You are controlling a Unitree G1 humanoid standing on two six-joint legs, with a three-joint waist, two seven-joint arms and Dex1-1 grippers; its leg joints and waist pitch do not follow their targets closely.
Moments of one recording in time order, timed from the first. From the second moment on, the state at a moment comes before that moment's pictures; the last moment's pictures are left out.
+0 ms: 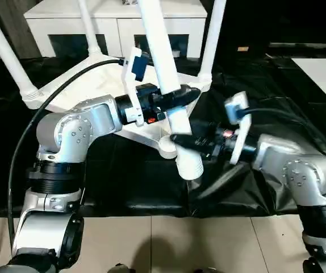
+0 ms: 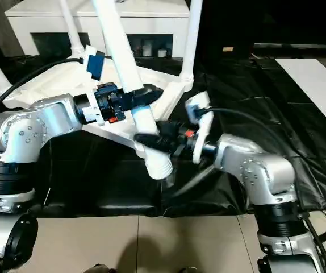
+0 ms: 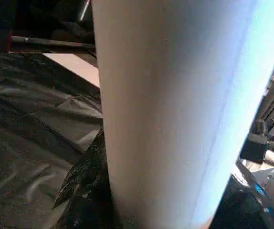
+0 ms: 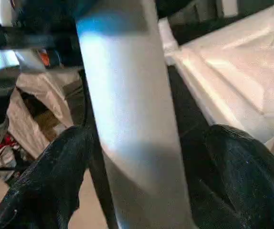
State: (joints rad) left arm -0.79 0.25 0.06 0.08 -0.71 0.95 -0.70; right arm -0.50 -0.38 0.05 -0.05 0.70 0.87 0.77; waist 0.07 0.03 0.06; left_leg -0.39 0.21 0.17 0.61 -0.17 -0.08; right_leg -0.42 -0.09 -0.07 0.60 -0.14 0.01
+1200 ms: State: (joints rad) left arm -0.78 0.23 0.06 0.09 -0.66 0.87 -0.65; right arm -0.50 -0.32 0.10 -0.07 0.57 0.73 0.70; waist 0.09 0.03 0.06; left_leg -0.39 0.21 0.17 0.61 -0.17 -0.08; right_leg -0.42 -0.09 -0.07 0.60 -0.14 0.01
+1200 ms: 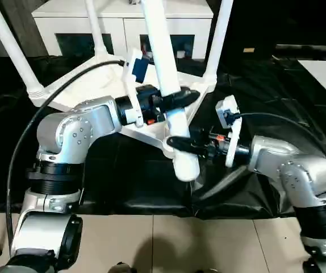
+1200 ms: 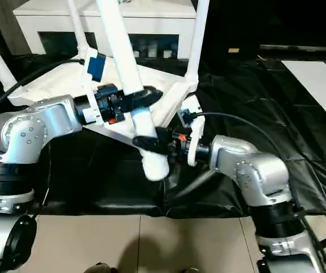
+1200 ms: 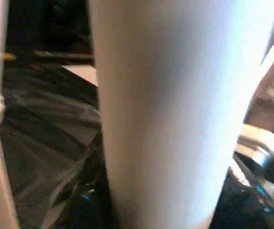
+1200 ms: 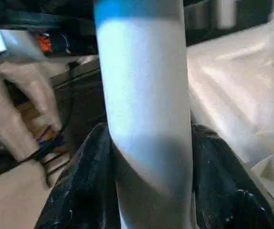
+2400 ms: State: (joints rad) left arm -0.76 0.12 0.15 0.04 -0.67 0.87 -0.39; right arm -0.56 -0.20 0.04 0.00 0.51 0.71 0.54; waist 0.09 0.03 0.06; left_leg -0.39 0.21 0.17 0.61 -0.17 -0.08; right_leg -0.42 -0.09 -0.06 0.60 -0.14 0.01
